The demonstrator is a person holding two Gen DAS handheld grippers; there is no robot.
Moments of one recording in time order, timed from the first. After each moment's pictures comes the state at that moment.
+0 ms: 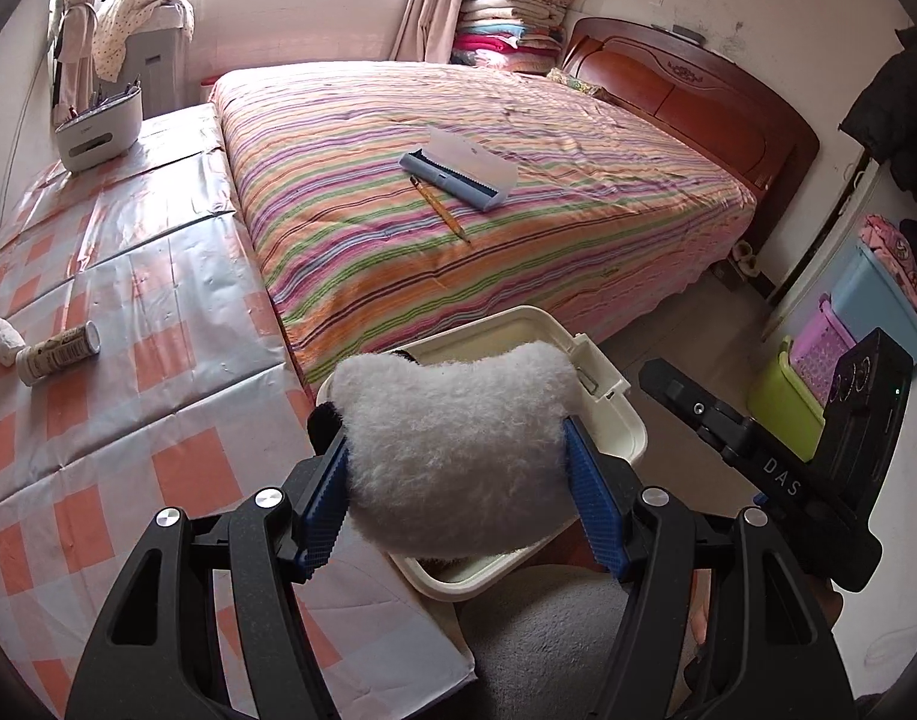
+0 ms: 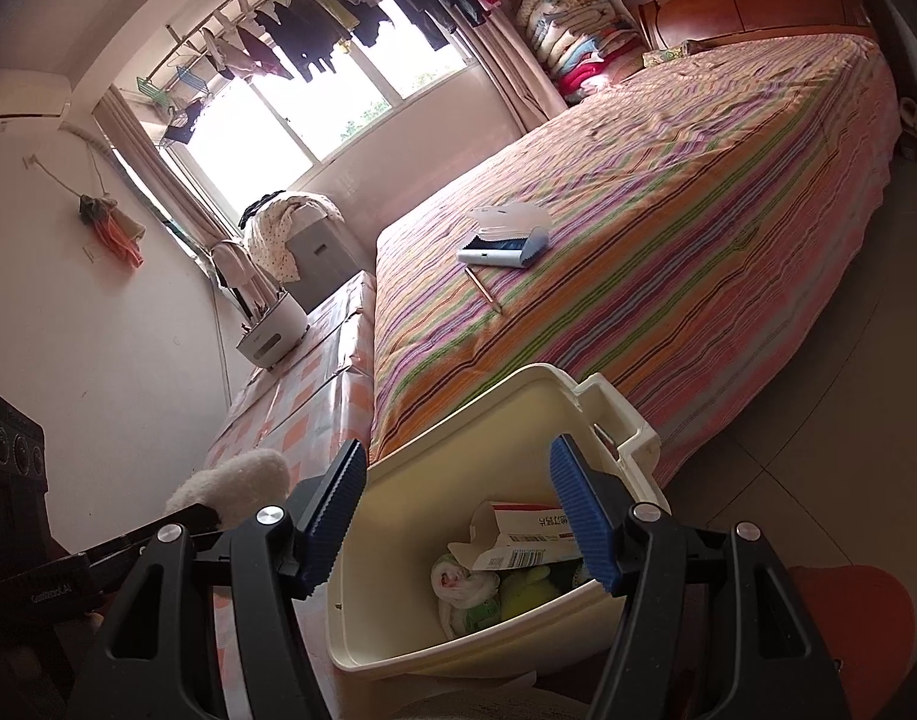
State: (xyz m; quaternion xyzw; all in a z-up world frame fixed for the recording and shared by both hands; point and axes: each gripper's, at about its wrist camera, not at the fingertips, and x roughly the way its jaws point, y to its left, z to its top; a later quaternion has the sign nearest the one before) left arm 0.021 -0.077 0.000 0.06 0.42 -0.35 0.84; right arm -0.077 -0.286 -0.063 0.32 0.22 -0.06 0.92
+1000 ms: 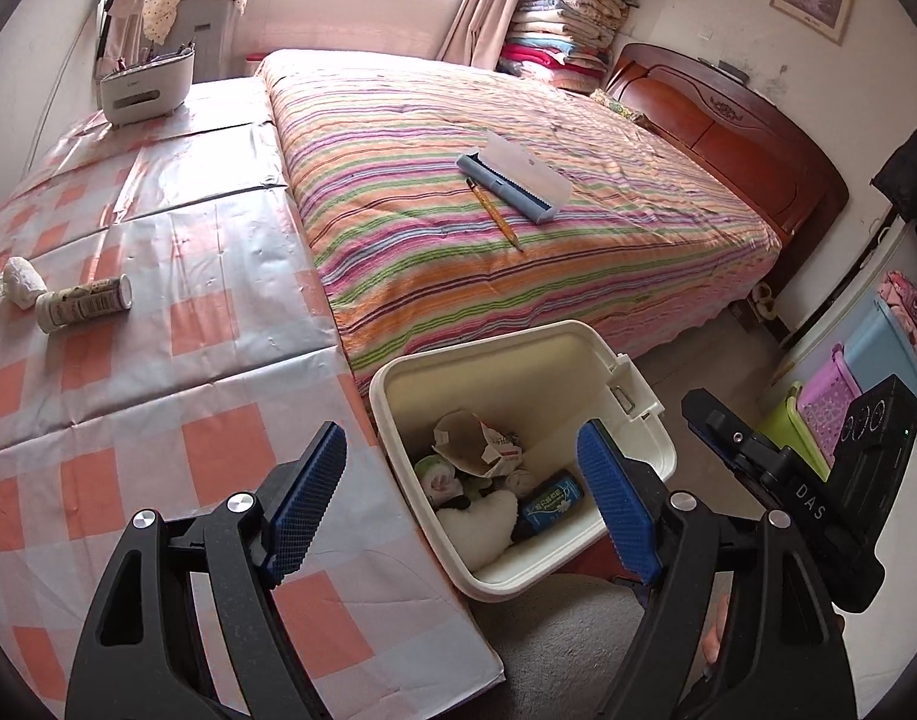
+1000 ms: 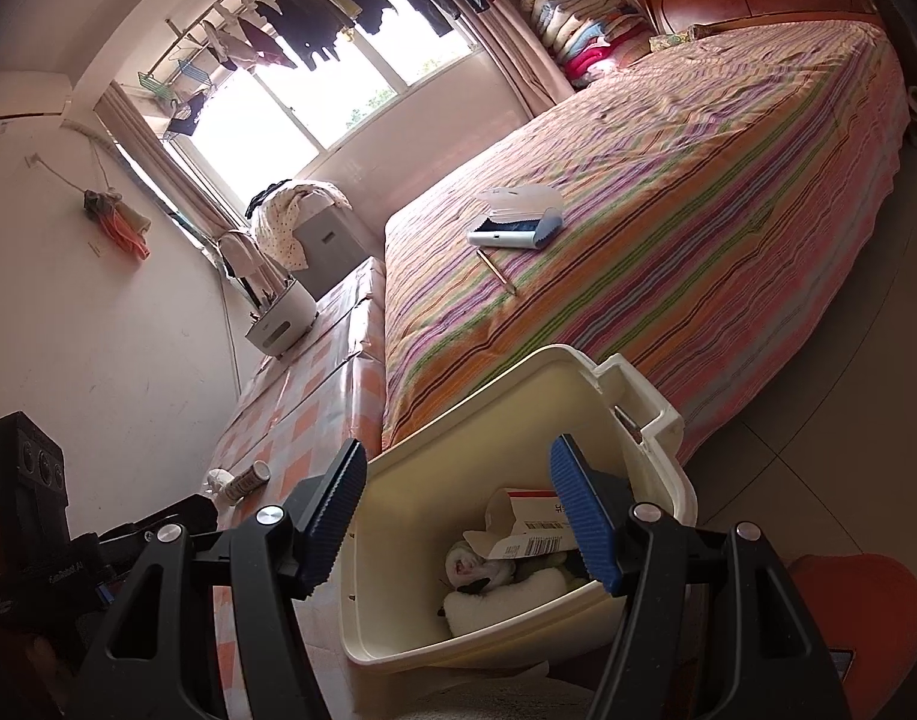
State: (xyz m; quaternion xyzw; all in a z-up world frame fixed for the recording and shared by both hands) left arm 0.042 -0.032 -0.006 0.00 0.43 -0.30 0.85; right arm -0.065 -0.277 -0.066 0.33 0.24 -0.04 0.91
